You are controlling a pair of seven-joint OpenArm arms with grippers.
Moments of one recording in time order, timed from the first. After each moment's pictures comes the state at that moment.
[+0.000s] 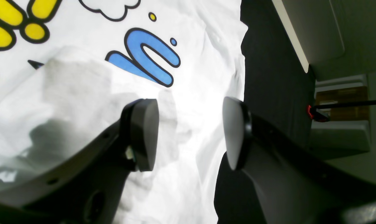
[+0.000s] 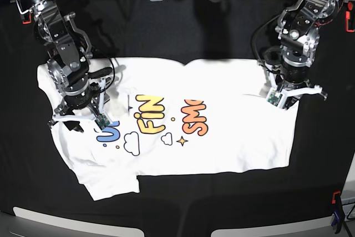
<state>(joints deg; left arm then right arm) 5.1 -31.2 29.2 95.6 13.6 18.8 32.4 1.6 31.0 -19.7 95.9 -15.1 4.9 -38.1</state>
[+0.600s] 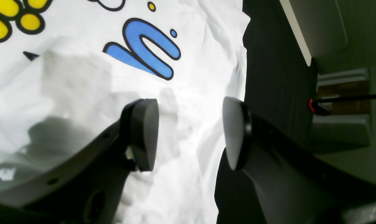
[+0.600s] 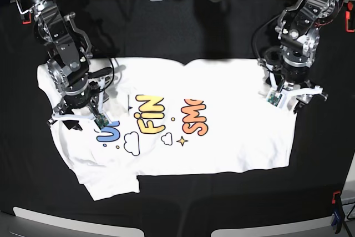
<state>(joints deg) 5.1 -31.2 29.2 95.6 15.2 18.8 35.0 1.6 31.0 -19.7 95.9 -14.9 4.9 -41.2</state>
